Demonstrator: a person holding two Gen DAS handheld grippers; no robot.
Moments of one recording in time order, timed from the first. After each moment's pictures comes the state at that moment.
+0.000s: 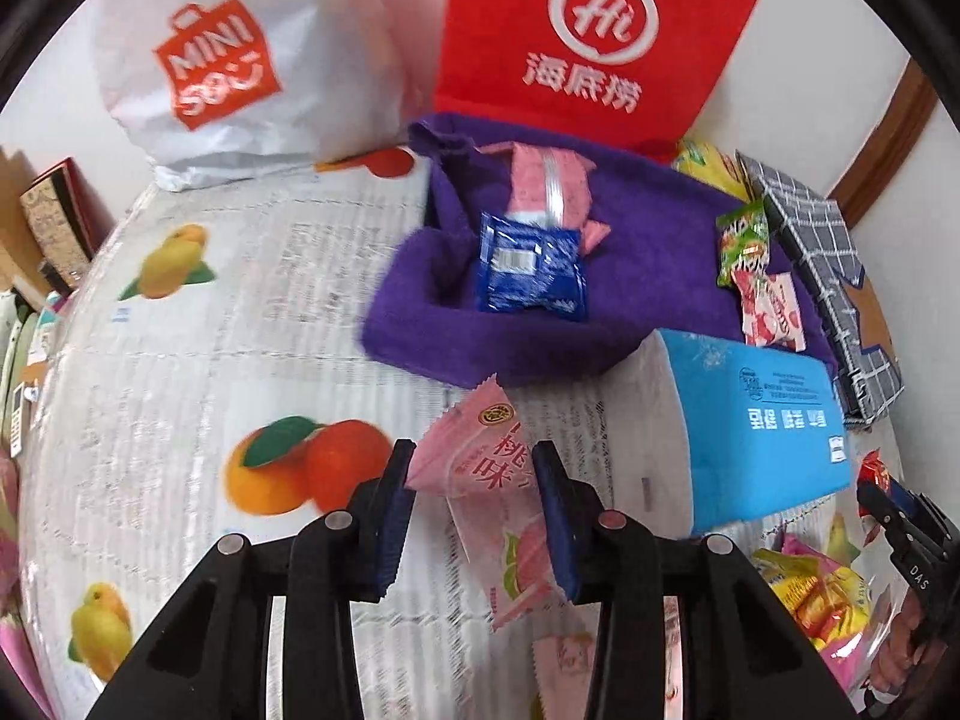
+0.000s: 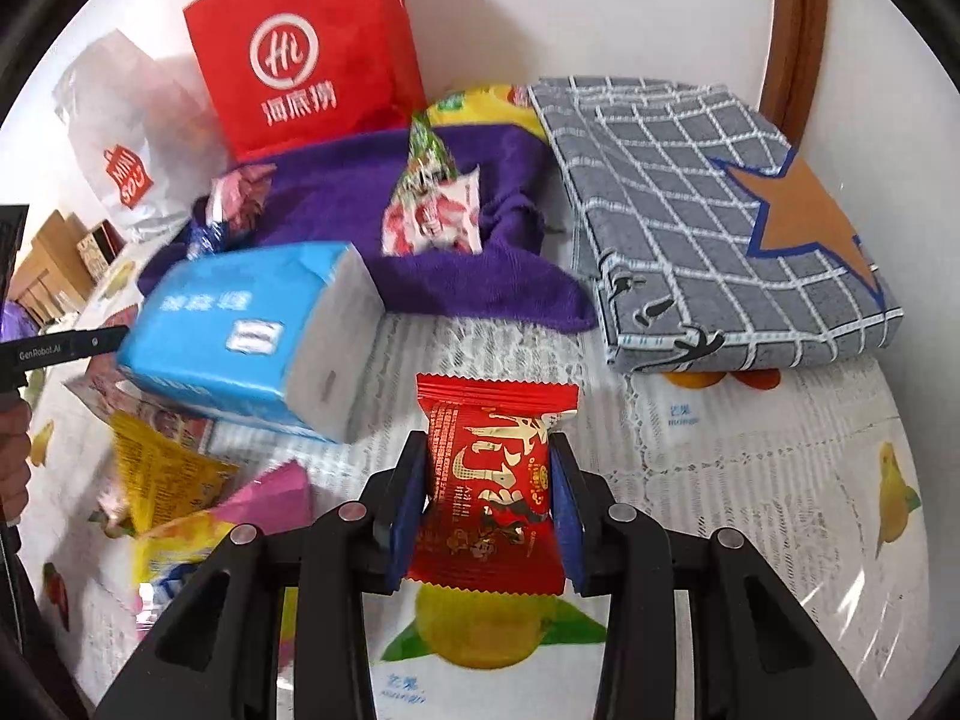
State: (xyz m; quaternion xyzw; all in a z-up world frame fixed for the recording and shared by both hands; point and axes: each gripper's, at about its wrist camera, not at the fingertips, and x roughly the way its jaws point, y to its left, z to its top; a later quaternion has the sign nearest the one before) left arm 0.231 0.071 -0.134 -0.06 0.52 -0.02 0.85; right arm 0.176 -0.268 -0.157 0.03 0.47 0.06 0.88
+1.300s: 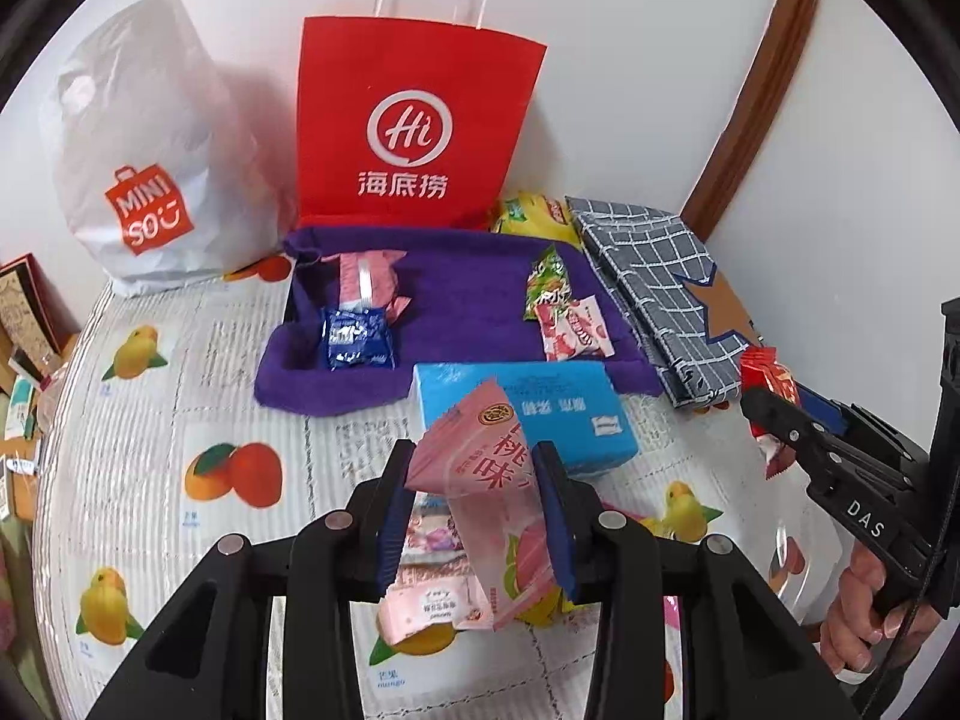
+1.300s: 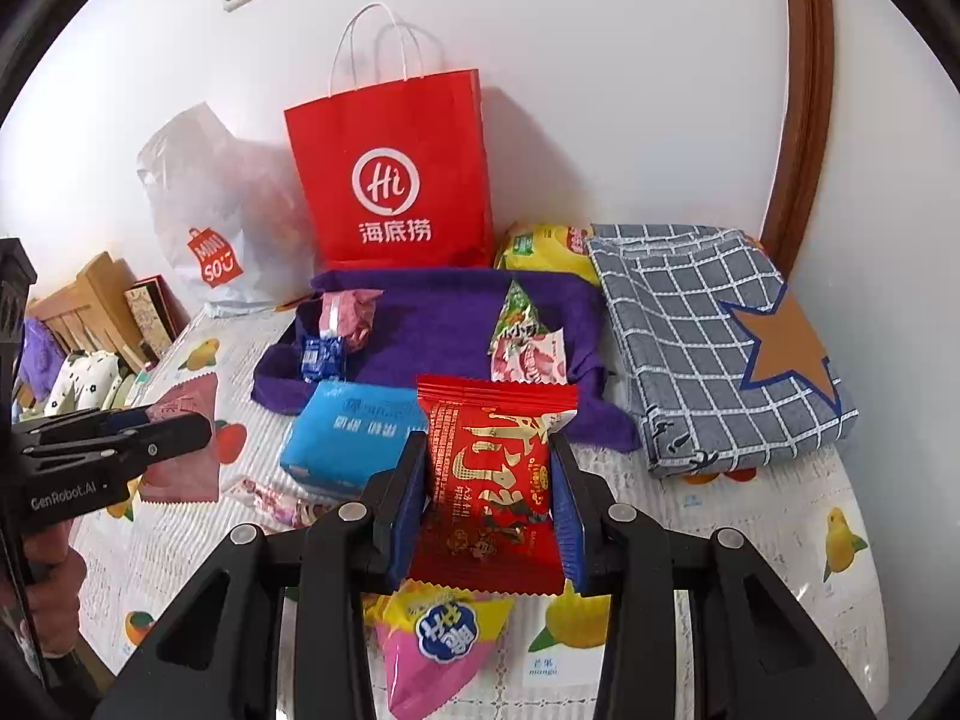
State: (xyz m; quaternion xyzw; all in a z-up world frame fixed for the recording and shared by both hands) left arm 0.166 0.007 -0.039 -0.04 0.44 -0.13 0.89; right arm 0.147 -0.218 -0.044 0.03 0.38 0.07 0.92
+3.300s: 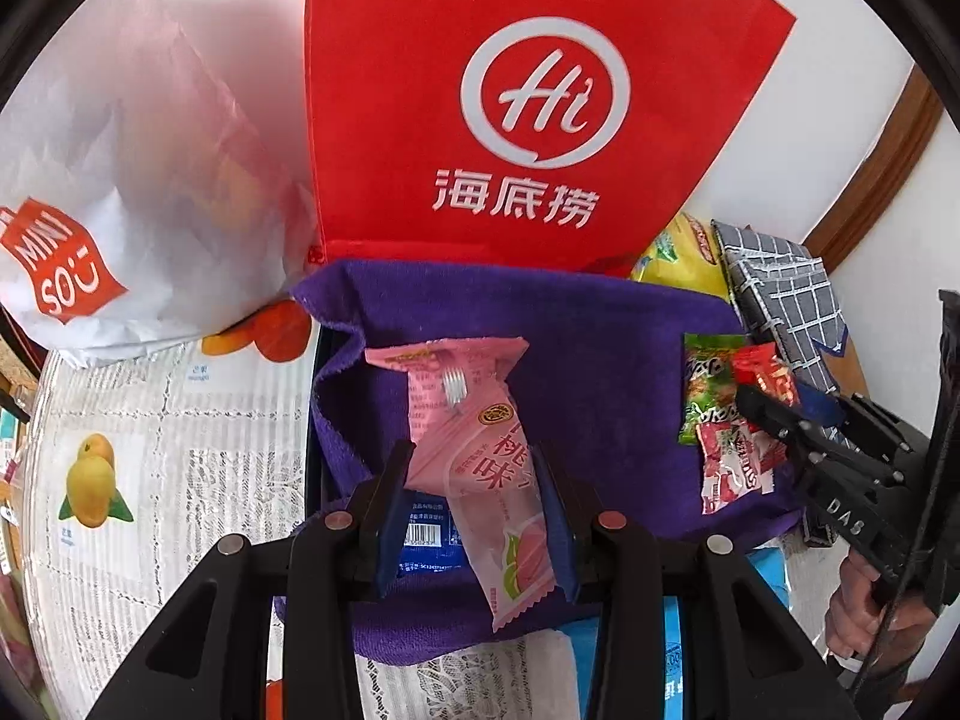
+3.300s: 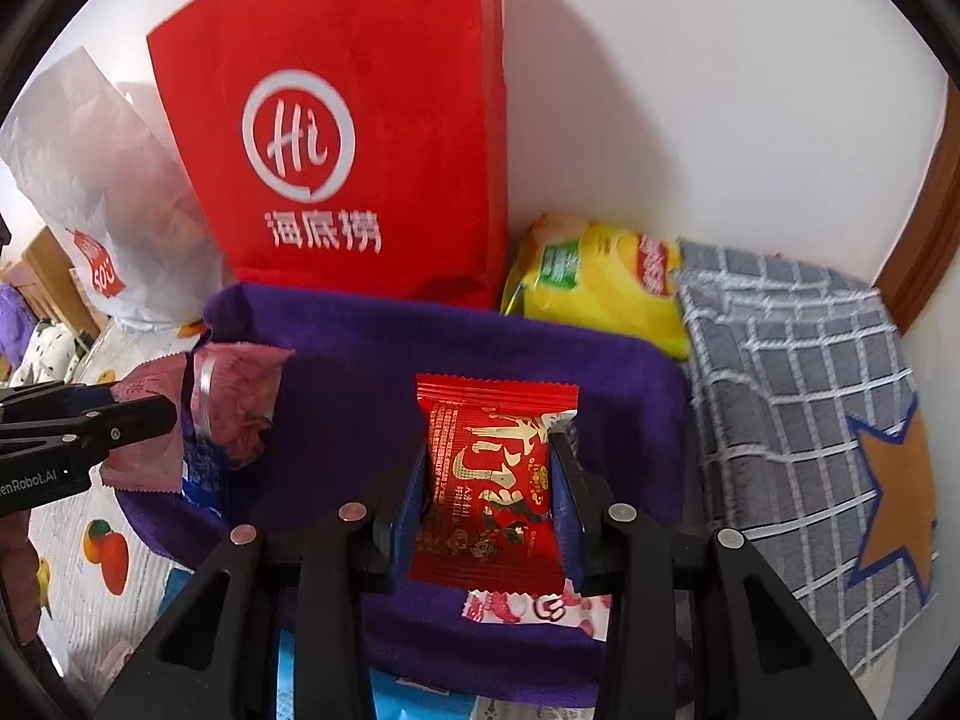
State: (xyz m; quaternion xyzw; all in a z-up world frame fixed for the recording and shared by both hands) left arm 0.359 0.034 -0.110 -0.05 0.50 -0.08 0.86; right arm 0.366 -0.184 -0.128 -0.02 0.45 0.10 0.89
